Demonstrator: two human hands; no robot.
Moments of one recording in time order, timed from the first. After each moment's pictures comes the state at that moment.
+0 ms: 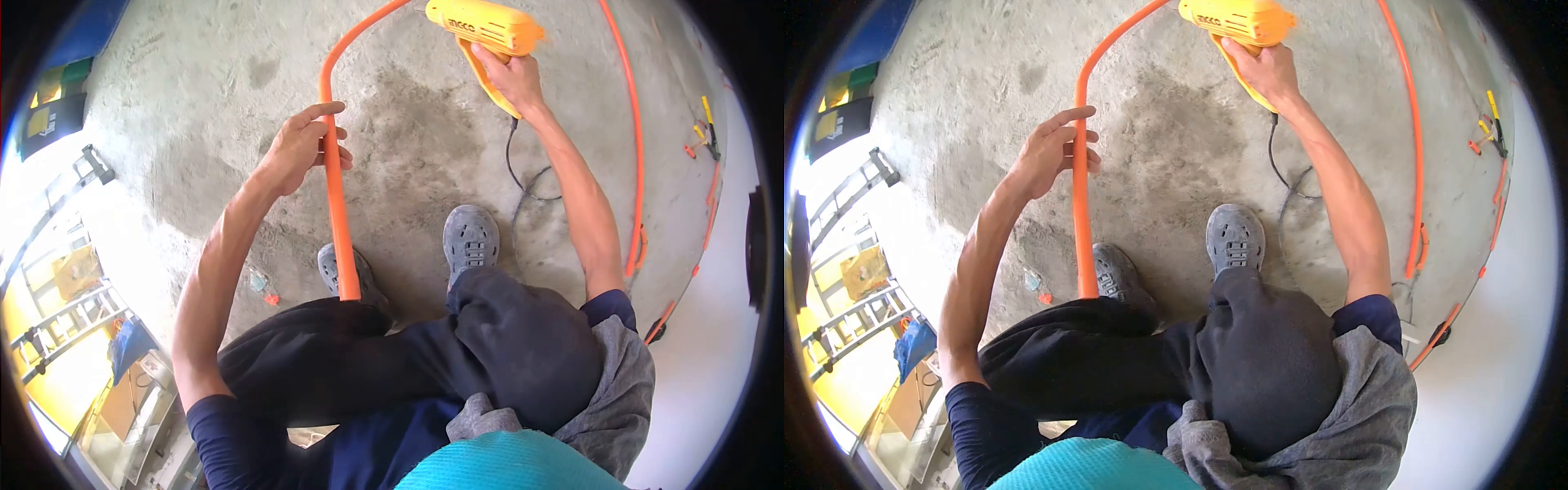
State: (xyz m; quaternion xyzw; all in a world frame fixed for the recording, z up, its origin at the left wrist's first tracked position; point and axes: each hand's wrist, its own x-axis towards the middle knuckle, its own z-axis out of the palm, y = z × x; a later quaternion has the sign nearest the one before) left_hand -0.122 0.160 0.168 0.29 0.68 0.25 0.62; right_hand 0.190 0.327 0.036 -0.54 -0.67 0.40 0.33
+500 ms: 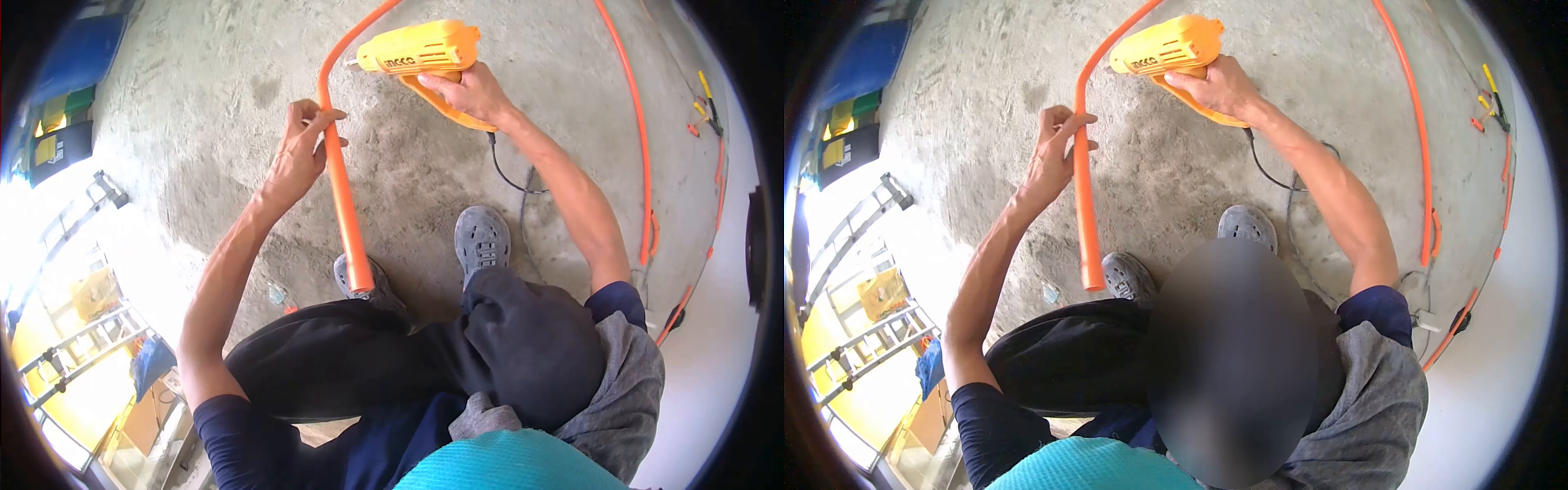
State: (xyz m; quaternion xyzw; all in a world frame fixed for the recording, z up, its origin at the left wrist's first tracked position) left_hand -0.144 0.163 0.143 0.73 0.63 0.08 0.24; right_hand 0.148 0.296 0.045 -0.41 -0.72 0.47 0.30
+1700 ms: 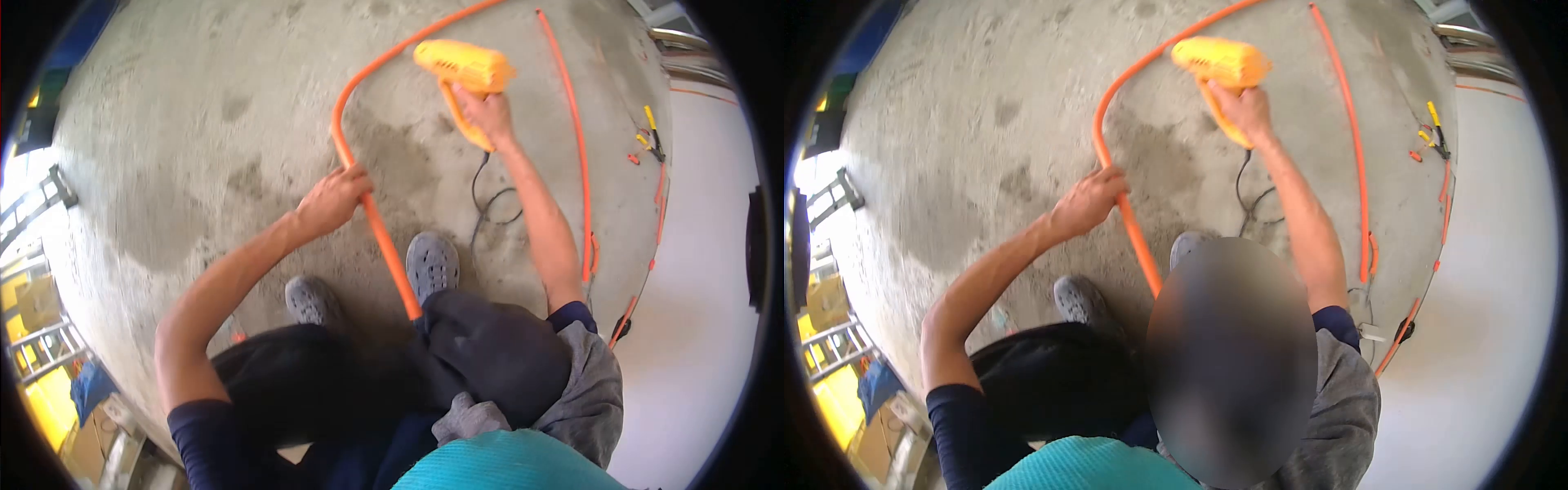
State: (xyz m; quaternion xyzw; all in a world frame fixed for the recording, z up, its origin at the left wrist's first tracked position) left_hand -0.084 0.128 0.077 0.80 0.50 0.10 0.32; right_hand 0.217 0.330 0.045 -0.55 -0.64 0.40 0.37
